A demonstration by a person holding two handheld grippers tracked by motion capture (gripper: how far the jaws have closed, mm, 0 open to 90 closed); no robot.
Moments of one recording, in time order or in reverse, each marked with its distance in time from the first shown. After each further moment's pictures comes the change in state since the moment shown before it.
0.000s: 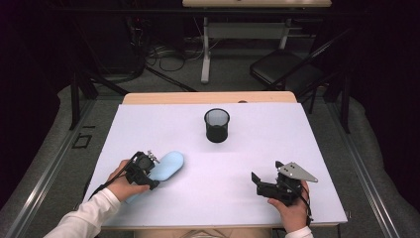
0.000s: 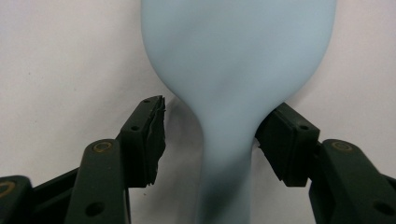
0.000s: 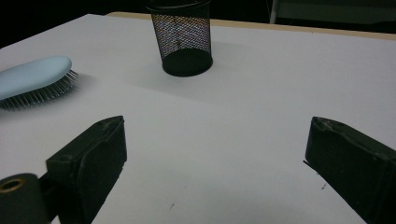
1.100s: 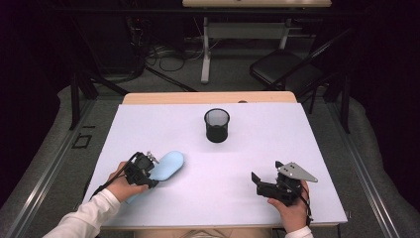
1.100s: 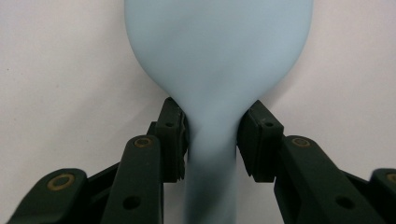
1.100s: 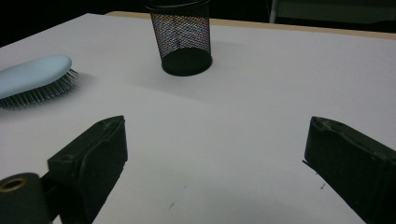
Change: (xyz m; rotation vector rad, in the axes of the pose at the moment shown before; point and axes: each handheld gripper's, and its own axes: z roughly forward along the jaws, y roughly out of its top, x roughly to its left) left arm 0.001 -0.003 -0.002 -0.008 -0.051 -0.016; right arm -0.001 0.000 0.000 0.003 -0.004 -0.004
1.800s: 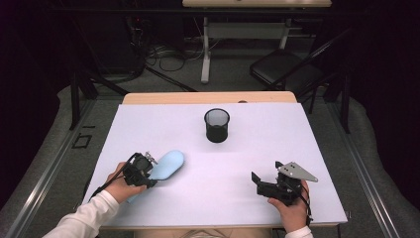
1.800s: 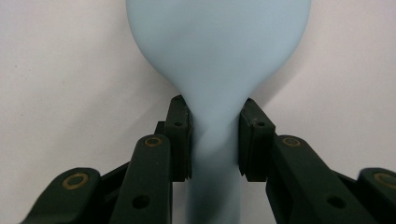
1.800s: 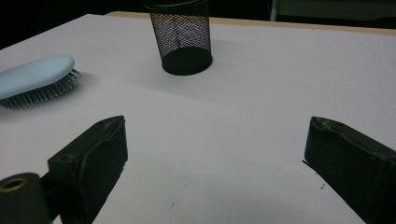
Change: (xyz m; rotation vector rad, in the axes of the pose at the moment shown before) left arm 0.000 -0.004 -0.001 -0.014 0.014 0.007; right arm -0.001 -0.001 0.001 -0.001 0.005 0.015
